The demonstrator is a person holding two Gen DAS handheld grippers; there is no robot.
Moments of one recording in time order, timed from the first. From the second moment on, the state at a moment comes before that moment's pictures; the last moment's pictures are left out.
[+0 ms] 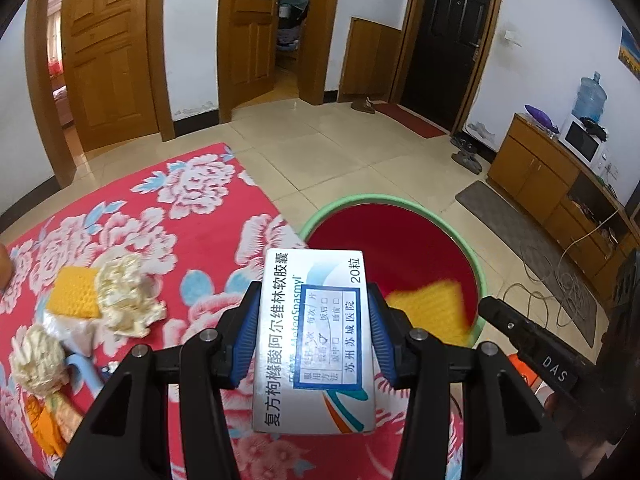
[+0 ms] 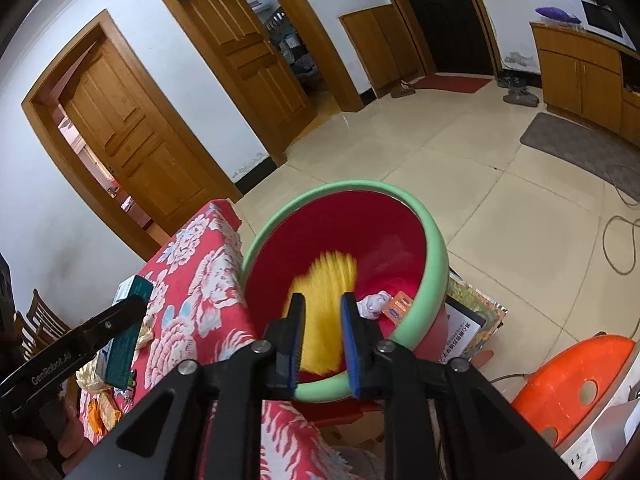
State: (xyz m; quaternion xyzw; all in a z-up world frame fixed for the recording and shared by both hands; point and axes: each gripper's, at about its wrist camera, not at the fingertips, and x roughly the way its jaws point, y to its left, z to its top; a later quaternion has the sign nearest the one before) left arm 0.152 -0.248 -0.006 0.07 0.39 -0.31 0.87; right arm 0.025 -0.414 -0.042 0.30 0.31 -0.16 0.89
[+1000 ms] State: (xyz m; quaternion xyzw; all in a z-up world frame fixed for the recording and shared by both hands) left arm 0.165 -0.298 -0.022 0.09 0.39 -0.31 0.86; right arm 0.003 -0.427 -0.042 0.32 0.29 -0.17 0.88
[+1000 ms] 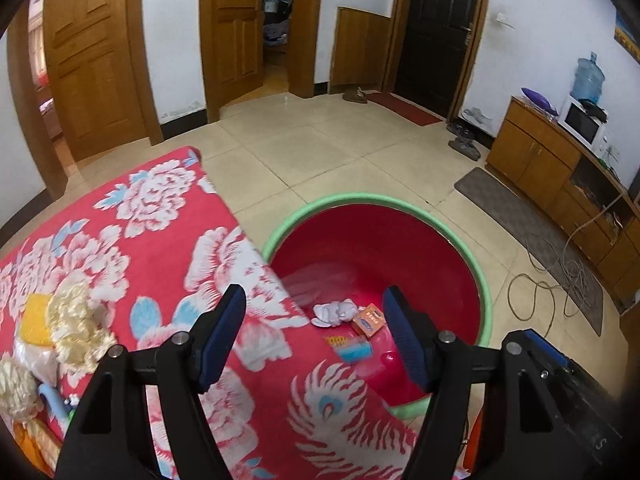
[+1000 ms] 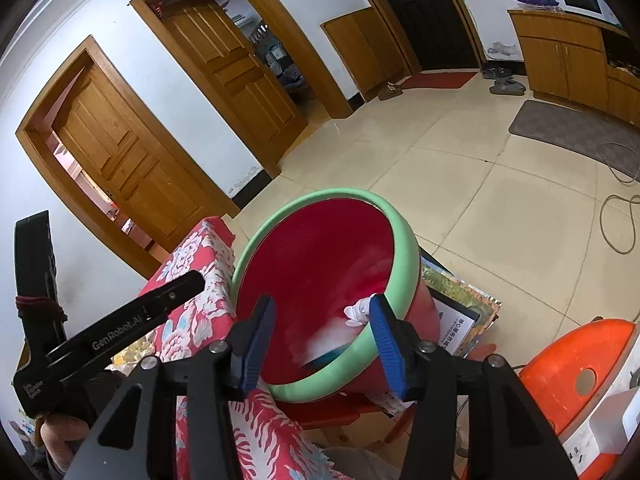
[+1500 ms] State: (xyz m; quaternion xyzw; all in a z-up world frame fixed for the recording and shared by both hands) left arm 0.140 -0.205 -0.003 0.04 0.39 -0.22 0.89; right arm -0.001 -0.386 -0.022 0.30 0.30 -0.11 0.90
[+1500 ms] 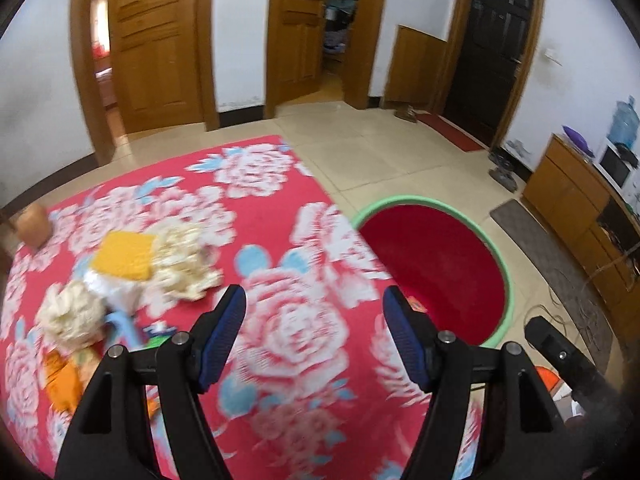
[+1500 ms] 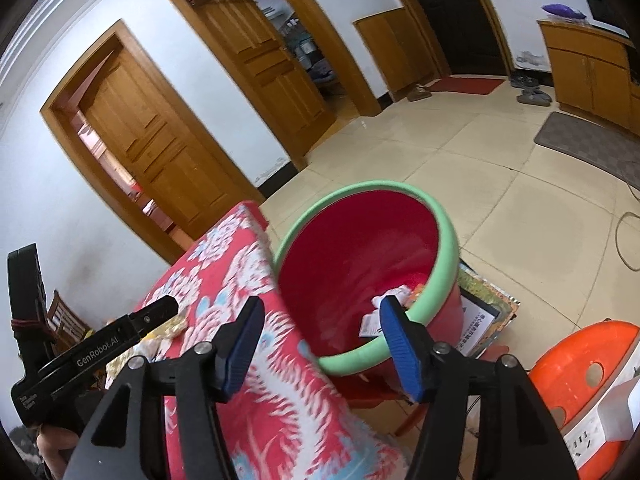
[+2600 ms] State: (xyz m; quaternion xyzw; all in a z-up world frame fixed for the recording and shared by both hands) left arm 0.170 0.017 -0.063 -0.07 0.46 0.00 0.88; right arm 0.028 -0.300 -0.038 0.25 0.37 -0.05 0.89
